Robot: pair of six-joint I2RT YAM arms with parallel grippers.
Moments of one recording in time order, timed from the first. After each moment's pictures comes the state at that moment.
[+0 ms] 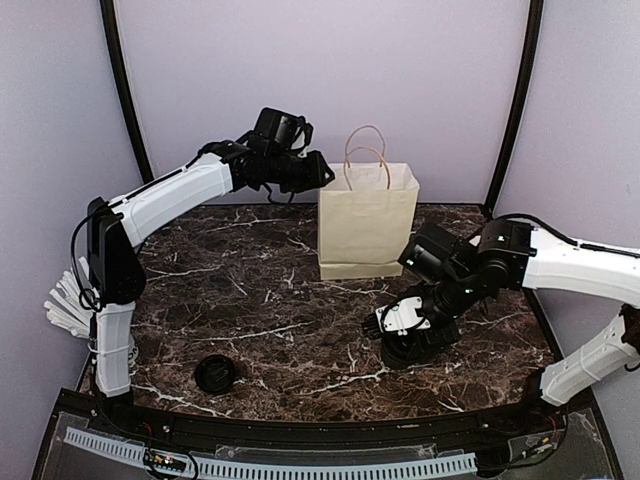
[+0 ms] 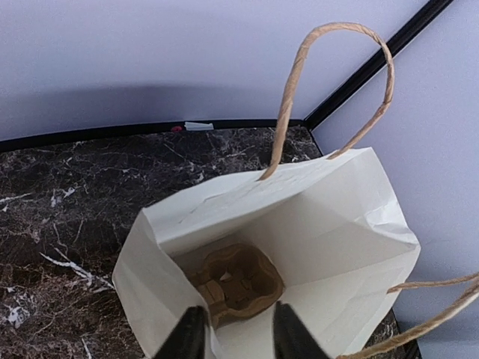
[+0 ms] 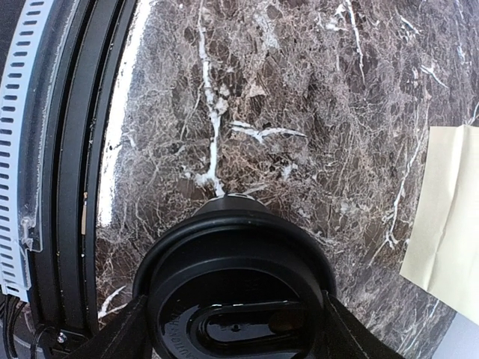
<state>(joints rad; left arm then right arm) -0.69 2.07 2.09 -0.52 0.04 -0.55 1.06 1.34 1.16 -1.05 -0.04 -0.74</state>
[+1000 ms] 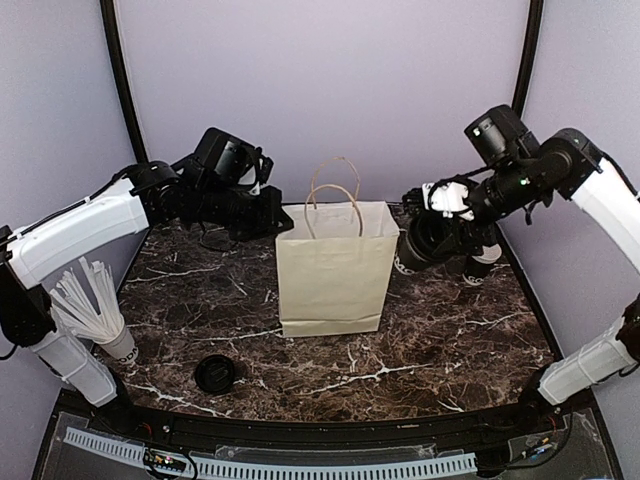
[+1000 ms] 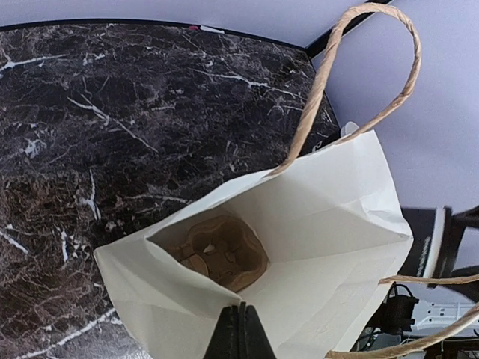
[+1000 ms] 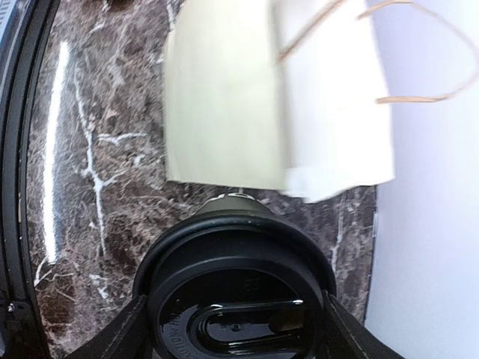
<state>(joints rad) -0.81 1.55 1.57 -0.68 0.02 -0.74 0.72 1.33 1.61 -1.26 -0.11 -0.95</state>
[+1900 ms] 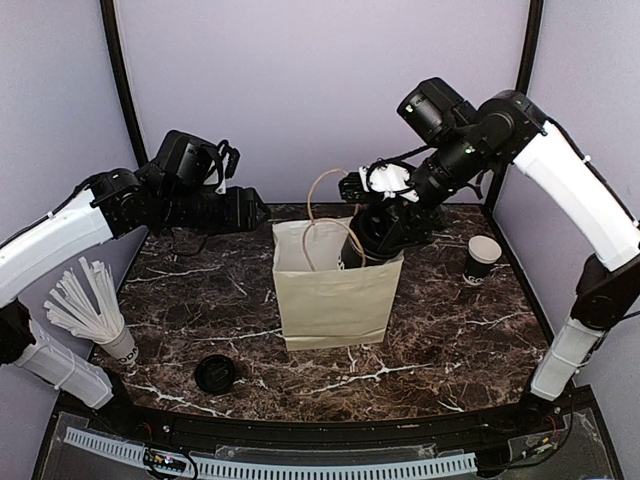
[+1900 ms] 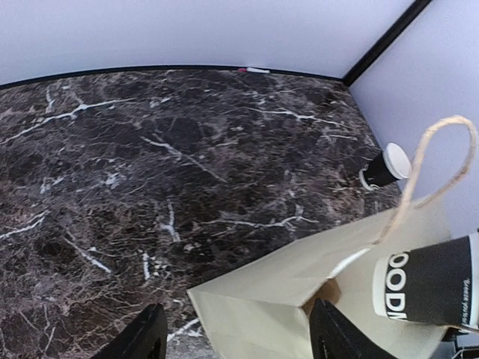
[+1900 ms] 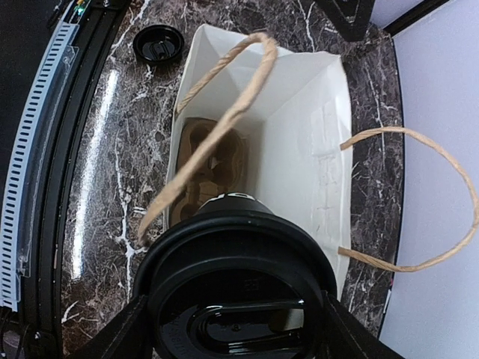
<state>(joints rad) -0.80 1.36 1.44 -0.72 -0.15 -0.58 0.88 1.68 2.15 -1.45 -0.23 -0.89</state>
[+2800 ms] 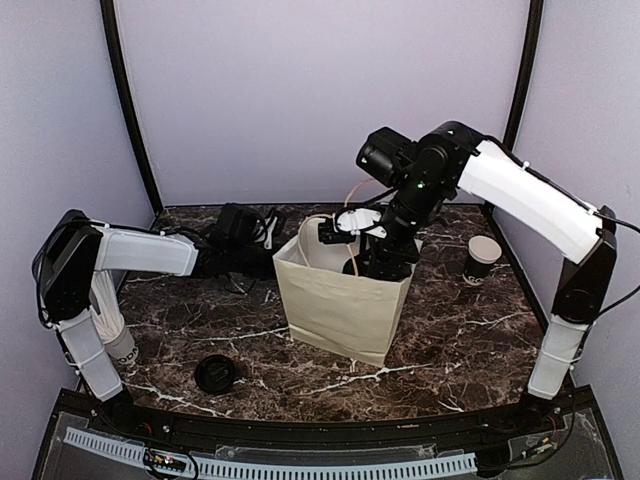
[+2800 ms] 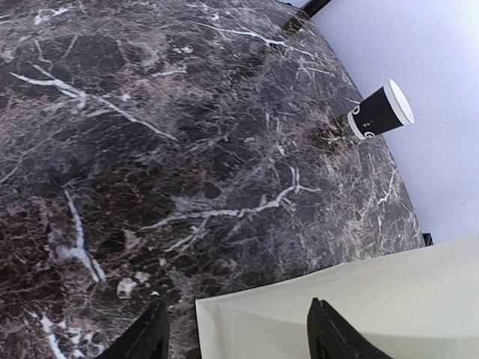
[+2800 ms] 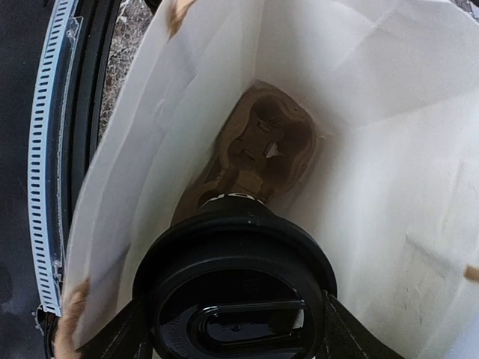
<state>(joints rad) -0.64 1.76 1.08 0.05 0.31 -0.52 0.90 1.81 2.02 -1.45 -0.23 -0.74</state>
